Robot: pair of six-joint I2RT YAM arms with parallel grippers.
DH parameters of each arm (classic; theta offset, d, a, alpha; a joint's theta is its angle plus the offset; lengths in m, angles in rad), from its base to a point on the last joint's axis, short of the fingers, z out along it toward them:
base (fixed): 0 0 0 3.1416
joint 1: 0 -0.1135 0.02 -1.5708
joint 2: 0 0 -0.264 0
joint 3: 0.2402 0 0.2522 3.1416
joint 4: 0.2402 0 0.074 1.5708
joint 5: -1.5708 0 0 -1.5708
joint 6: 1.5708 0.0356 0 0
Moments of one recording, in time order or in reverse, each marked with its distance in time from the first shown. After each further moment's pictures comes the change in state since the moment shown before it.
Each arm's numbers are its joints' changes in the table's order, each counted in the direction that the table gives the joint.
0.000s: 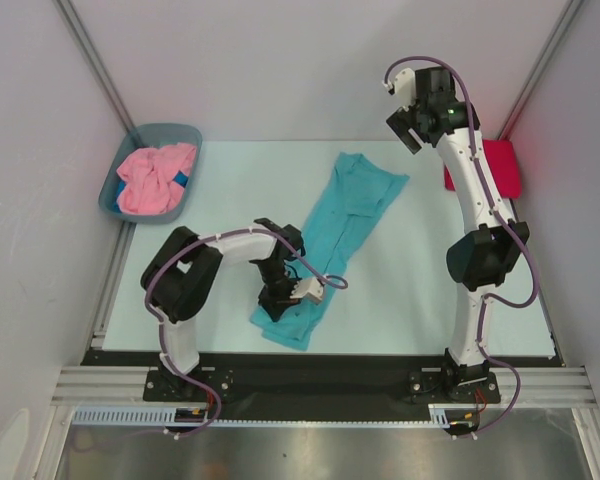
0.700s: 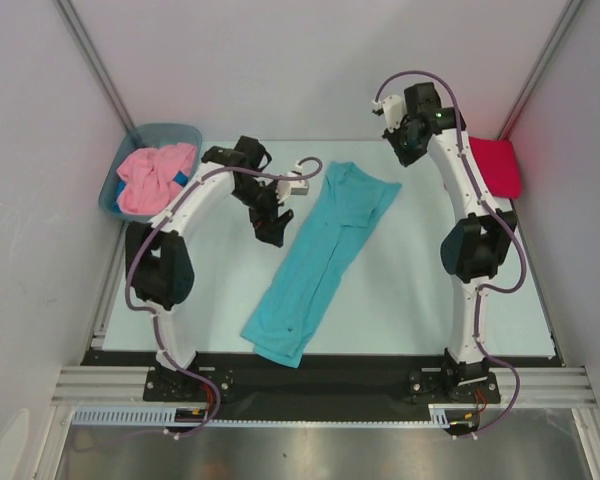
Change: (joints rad) left arm -0.292 -0.032 0.566 0.098 -0.094 -0.226; right arm 0.010 -0.089 -0.009 0.141 0.316 0.146
